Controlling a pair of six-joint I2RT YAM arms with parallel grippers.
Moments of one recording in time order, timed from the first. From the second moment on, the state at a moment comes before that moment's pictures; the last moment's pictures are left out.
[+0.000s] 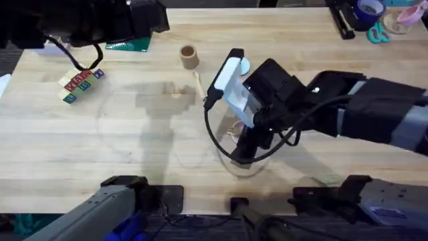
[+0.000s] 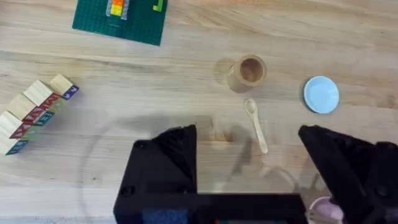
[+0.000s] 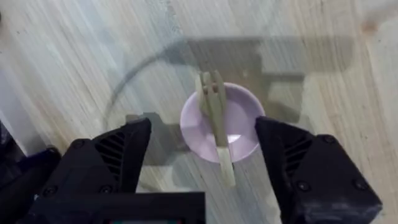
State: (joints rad) left arm 0.00 1.16 1.27 -0.93 0.08 -0.16; right arm 0.79 1.41 0.80 -0.65 -0.19 -0.29
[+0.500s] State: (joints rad) left arm 0.00 1.16 1.27 -0.93 0.08 -0.16; right arm 0.79 1.40 0.80 -0.65 -0.19 -0.29
